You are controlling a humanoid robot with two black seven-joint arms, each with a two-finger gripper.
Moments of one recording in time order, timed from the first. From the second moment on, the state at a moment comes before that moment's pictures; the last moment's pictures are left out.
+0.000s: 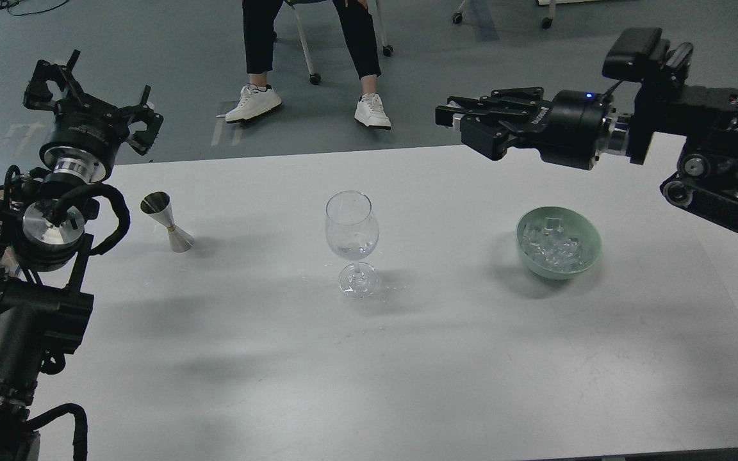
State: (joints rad) left arm -0.56 0.26 -1.53 -1.01 0.25 -0.09 0.01; right arm 1.21 -0.59 0.12 1.27 -1.50 -0.04 0.45
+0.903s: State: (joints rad) left arm -0.56 0.28 -1.55 -1.01 0.24 -0.09 0.01; right arm 1.18 -0.27 0.11 1.08 -1.61 -0.04 0.45
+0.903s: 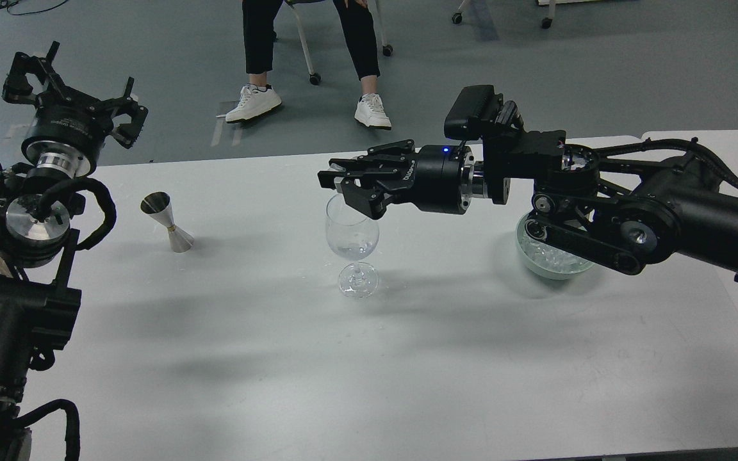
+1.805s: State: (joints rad) left arm -0.56 0.27 -1.55 -1.01 0.24 -0.09 0.01; right arm 1.18 -0.28 0.11 1.07 -1.61 -0.04 0.44
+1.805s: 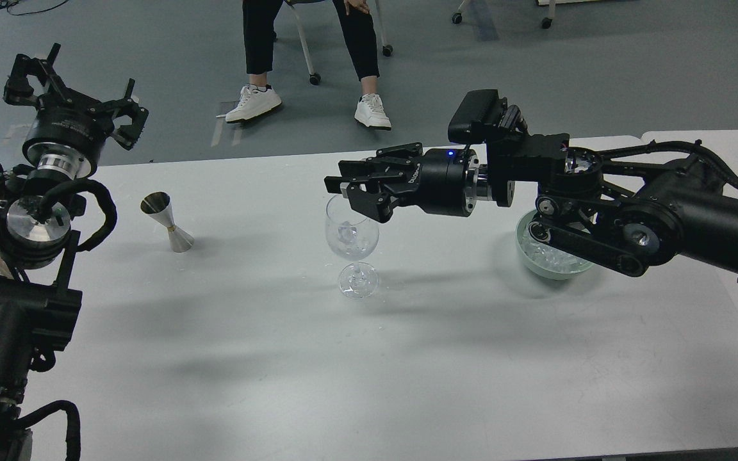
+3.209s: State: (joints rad) left arm -0.56 0.26 -1.53 -1.00 0.24 -0.21 0.02; right arm 1.11 -0.10 0.97 0.50 -0.71 -0.05 0.42
